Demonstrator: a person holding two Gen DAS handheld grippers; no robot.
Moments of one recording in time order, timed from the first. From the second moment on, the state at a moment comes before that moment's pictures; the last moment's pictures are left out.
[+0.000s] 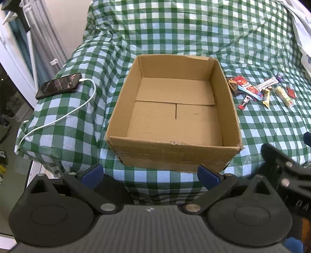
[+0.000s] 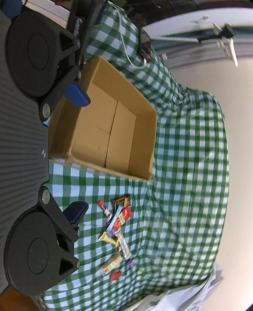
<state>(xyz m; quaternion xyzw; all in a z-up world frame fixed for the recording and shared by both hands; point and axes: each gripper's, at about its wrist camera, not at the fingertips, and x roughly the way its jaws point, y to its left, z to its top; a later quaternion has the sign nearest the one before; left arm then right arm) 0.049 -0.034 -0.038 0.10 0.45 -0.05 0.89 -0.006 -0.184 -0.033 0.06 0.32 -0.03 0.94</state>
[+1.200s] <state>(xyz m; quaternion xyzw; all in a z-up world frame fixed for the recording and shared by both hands) 0.149 -0.256 -0.072 0.21 0.47 -0.15 0.84 0.003 -0.410 -0.081 0.17 0.33 -0.23 0.90</state>
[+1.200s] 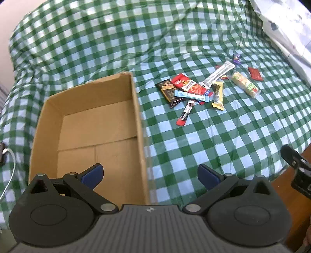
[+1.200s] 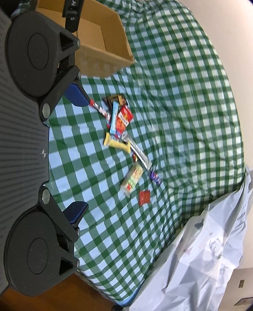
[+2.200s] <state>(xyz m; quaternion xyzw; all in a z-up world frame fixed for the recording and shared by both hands) 0.271 -0.359 -0.216 0.25 0.54 -0.18 0.78 0.075 -0.496 -0.172 0.22 0.40 -0.27 0.85</state>
